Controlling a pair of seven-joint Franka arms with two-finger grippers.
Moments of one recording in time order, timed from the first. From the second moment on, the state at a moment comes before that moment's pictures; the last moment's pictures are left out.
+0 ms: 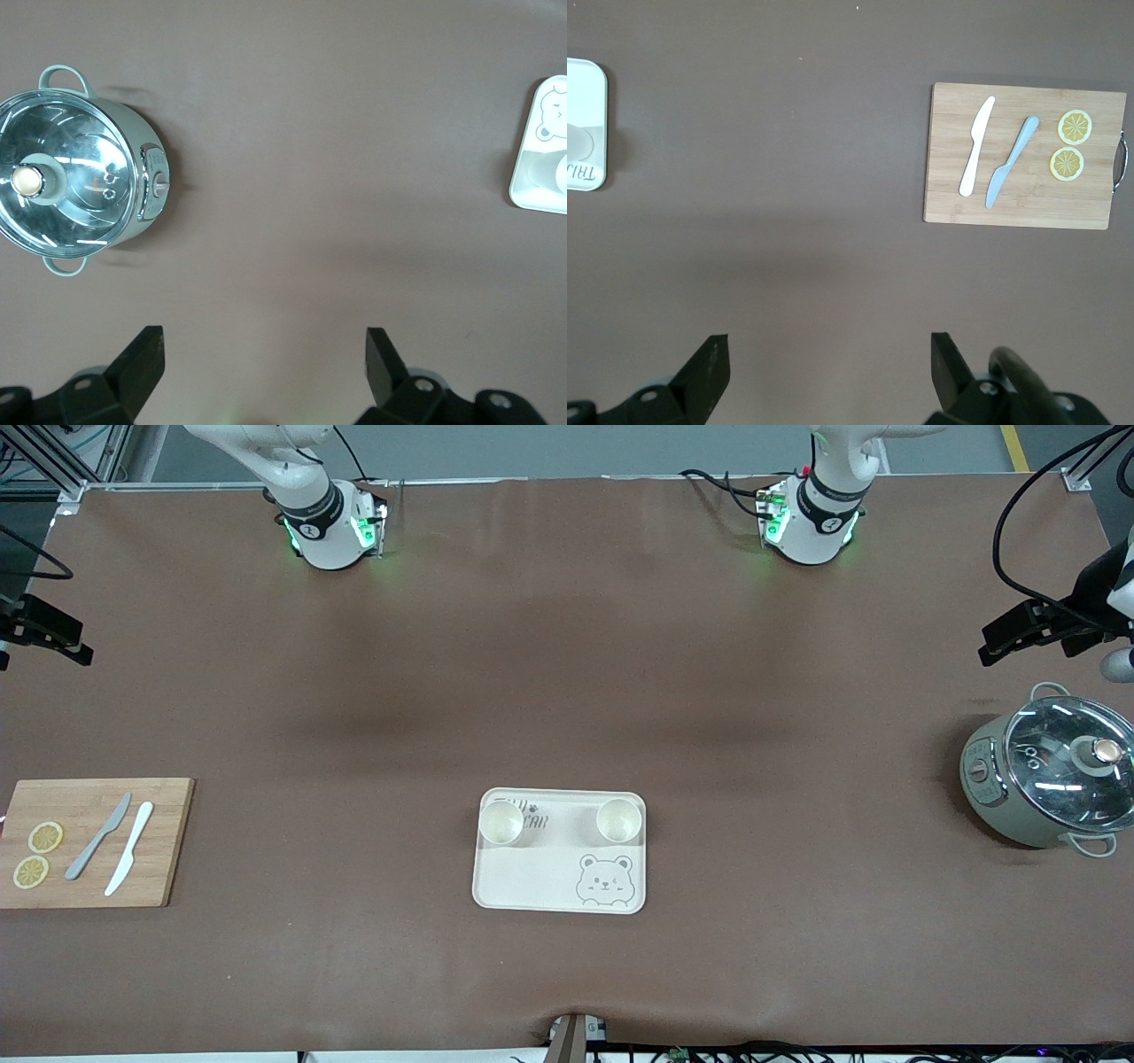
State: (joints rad) left arm 0.00 0.03 -0.04 -1.47 0.02 1.48 -0.14; right arm -0.09 -0.01 -0.02 -1.54 -0.01 1.54 -0.18
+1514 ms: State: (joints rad) left arm -0.27 0.28 -0.07 -1.45 0.02 1.58 -0.52; right arm -0.09 -0.01 -0.02 -1.54 -0.01 1.54 -0.18
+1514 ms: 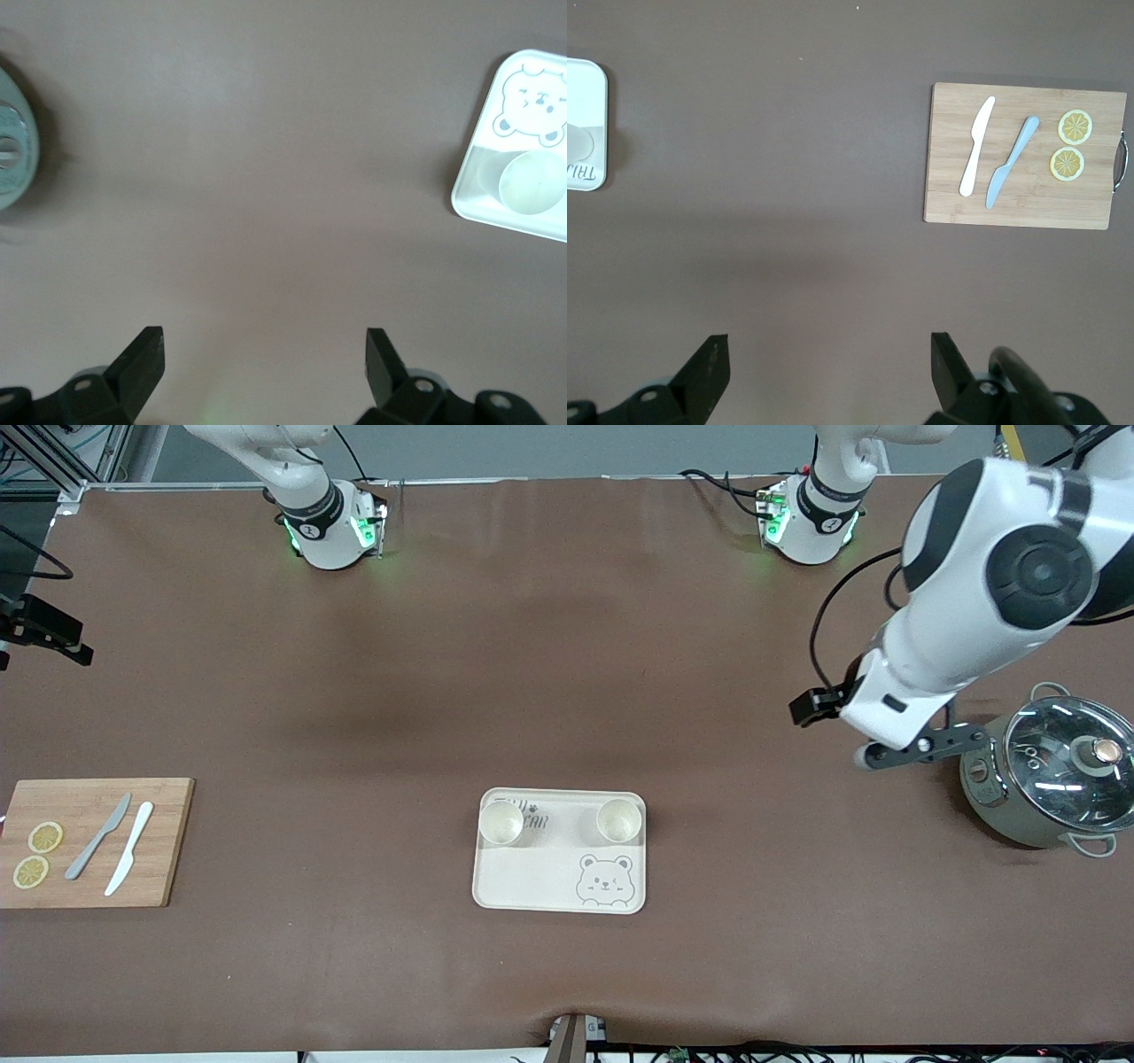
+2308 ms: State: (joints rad) left arm -0.39 0.47 -0.07 -1.44 0.02 1.83 -0.81; right arm -0.09 0.01 -0.02 -1.55 -0.01 1.56 -0.18
